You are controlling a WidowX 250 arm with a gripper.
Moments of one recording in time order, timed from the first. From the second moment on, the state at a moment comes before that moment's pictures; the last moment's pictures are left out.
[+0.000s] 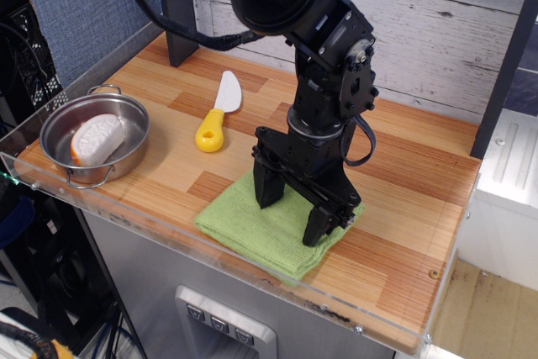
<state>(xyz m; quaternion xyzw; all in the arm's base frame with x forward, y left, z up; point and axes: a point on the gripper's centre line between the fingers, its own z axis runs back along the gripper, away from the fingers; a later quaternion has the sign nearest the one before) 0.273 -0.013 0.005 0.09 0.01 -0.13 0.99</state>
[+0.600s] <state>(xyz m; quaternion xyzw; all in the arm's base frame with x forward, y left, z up) 0.351 -0.021 0.002 0.03 0.03 -0.11 0.99</state>
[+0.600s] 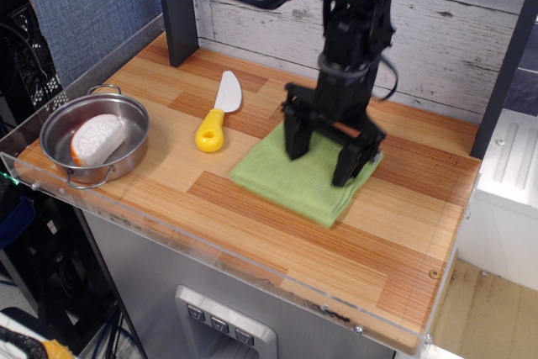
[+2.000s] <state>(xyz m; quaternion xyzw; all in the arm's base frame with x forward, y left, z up) 0.343 -0.015 0.098 0.02 -0.11 -0.09 0.99</state>
